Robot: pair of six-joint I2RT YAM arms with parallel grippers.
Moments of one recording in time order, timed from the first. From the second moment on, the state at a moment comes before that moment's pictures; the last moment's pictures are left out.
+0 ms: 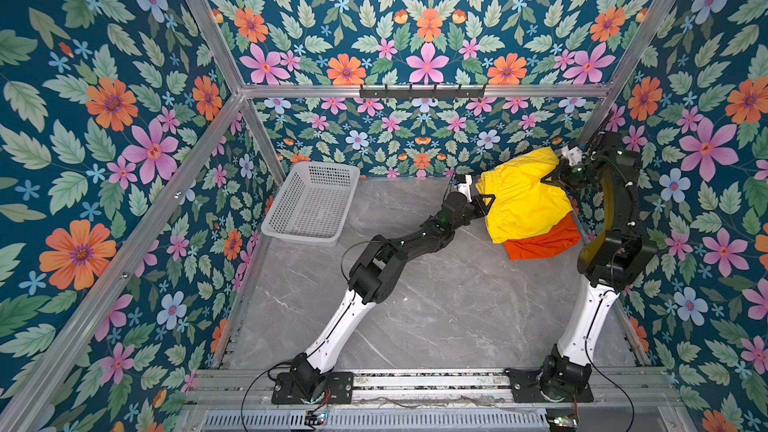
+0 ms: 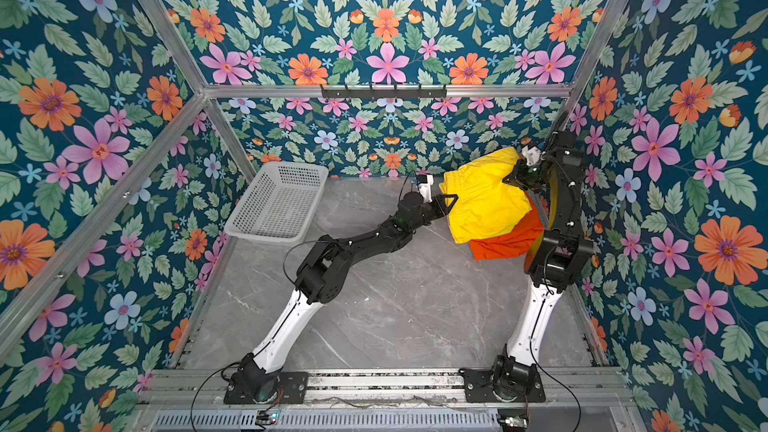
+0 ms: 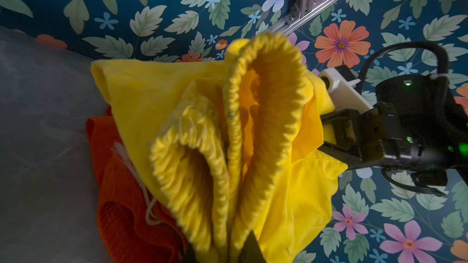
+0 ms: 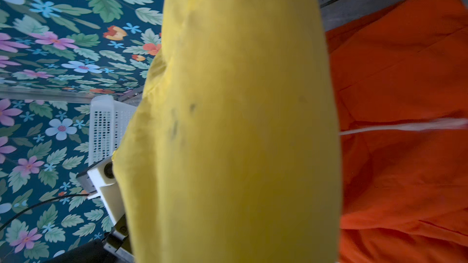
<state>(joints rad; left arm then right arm) -0.82 2.56 2.04 0.53 0.17 -0.98 -0.34 2.26 2.48 -1.27 -0.62 0.12</state>
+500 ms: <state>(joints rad) -0.88 2.85 2.36 0.53 0.09 -1.04 -0.40 2.39 2.54 -1.29 -0.54 0.13</state>
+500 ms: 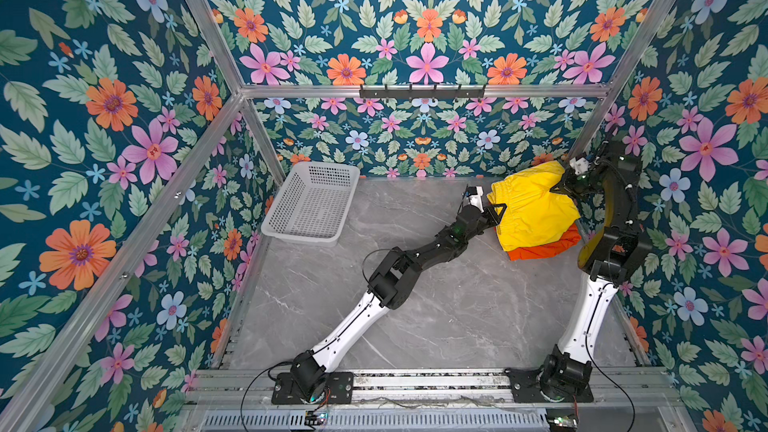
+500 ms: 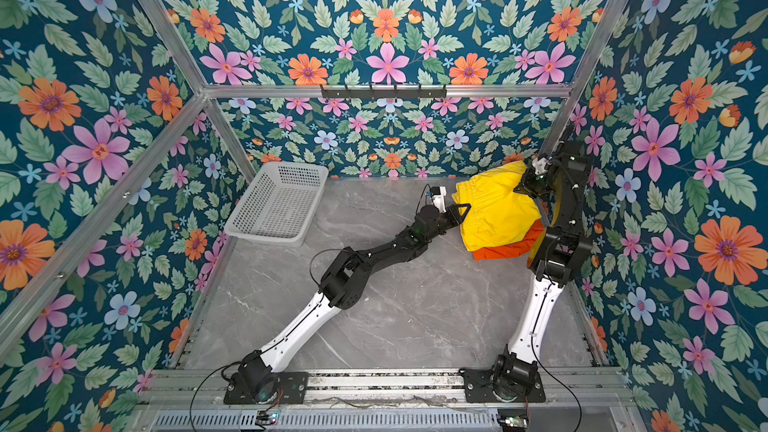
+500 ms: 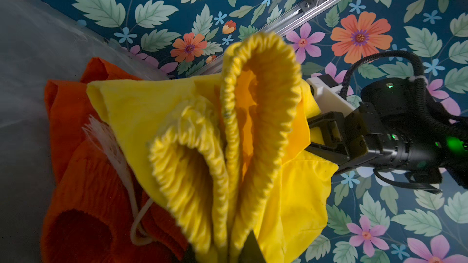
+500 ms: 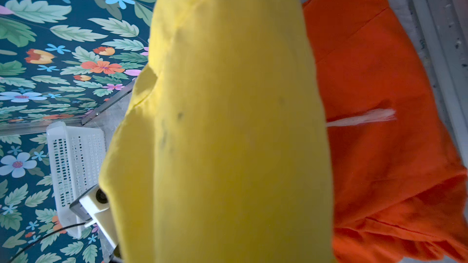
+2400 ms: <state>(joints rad) -0.75 1.89 1.16 0.33 -0.15 -0.65 -0.38 2.34 2.14 -0.77 -0.27 0.16</state>
